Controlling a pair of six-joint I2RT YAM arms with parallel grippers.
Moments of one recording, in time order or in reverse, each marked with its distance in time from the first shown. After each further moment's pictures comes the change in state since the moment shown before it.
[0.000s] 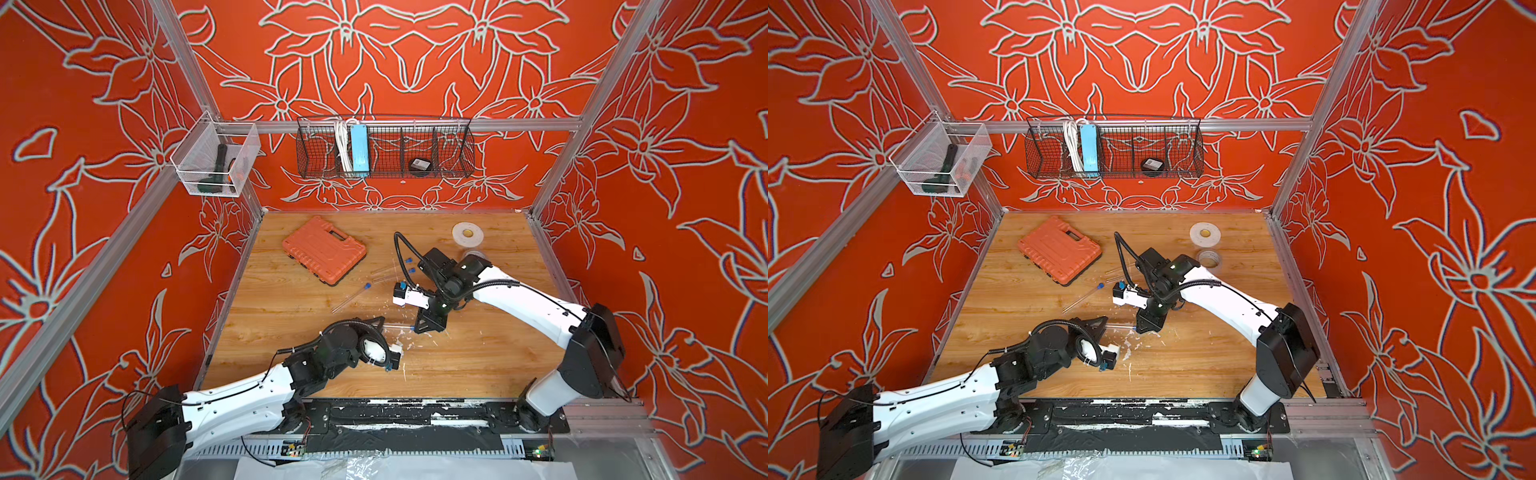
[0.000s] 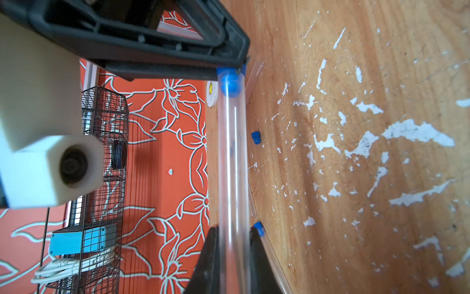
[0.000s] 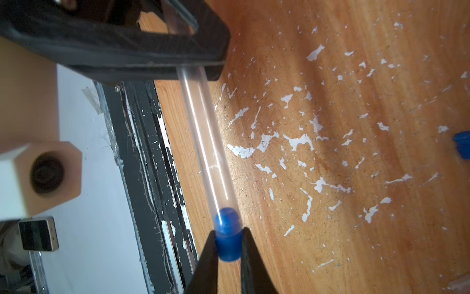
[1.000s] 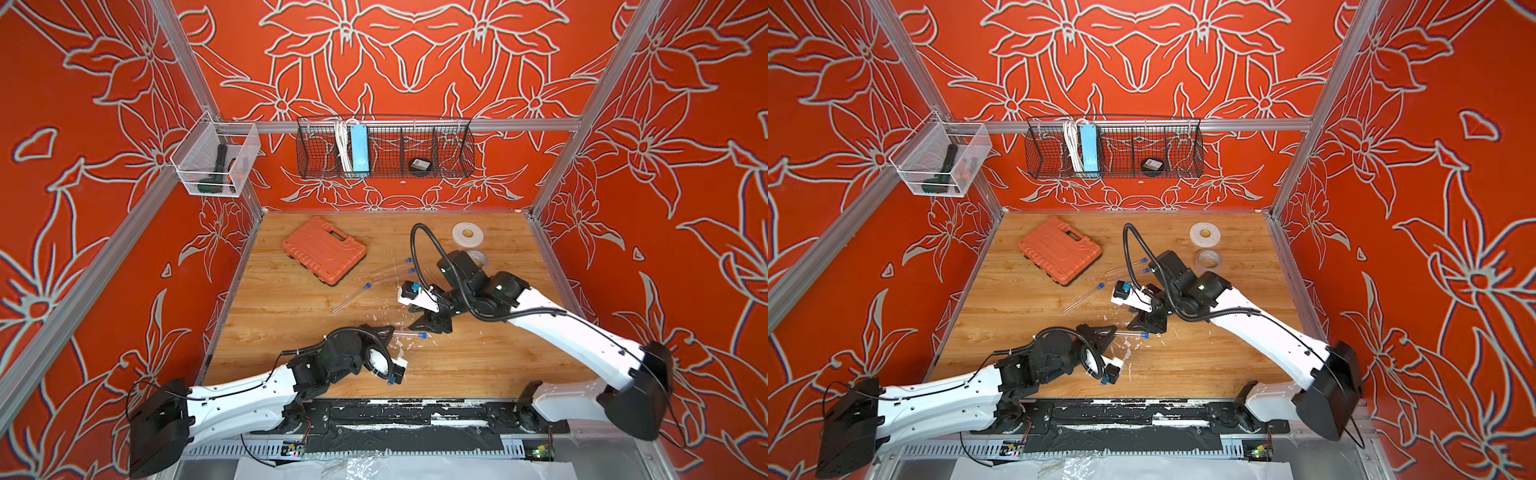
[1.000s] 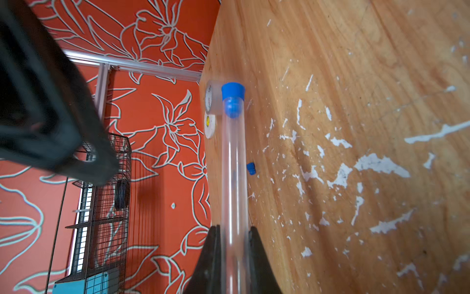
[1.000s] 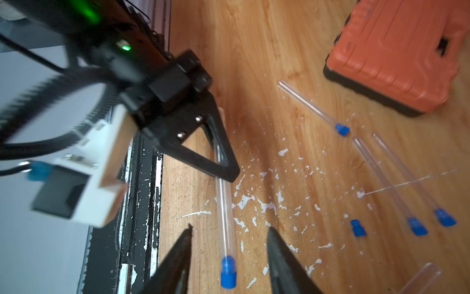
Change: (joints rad) left arm -0.047 0.045 -0.003 0.041 0.032 0.064; right arm 0.020 -0.359 -0.189 0.293 -0.032 -0.147
